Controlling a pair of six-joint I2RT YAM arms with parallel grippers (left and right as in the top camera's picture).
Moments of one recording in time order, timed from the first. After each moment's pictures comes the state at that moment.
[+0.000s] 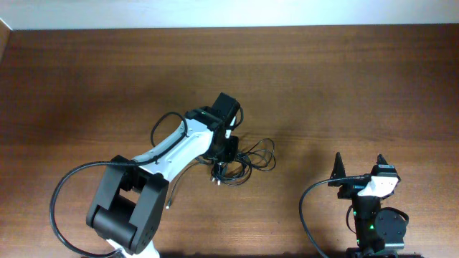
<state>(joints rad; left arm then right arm) -0.51 1.84 1.20 -0.79 0.09 -0.31 0.00 0.01 0.01 -0.07 0.04 0.05</state>
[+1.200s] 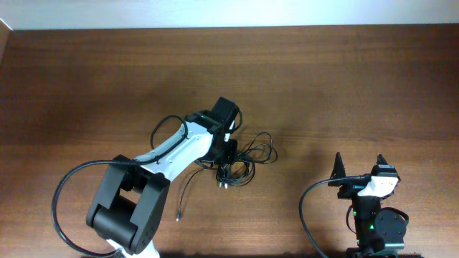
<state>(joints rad) -0.51 1.84 1.16 -0.76 0.08 -0.32 0.00 0.01 0.01 -0.07 0.04 0.05</state>
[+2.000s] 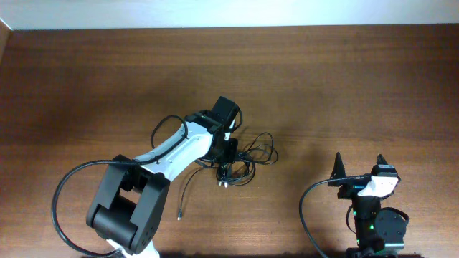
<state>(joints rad) -0.51 1.84 1.16 -0.74 0.08 -0.32 0.00 0.01 0.01 -0.07 0.04 0.05</state>
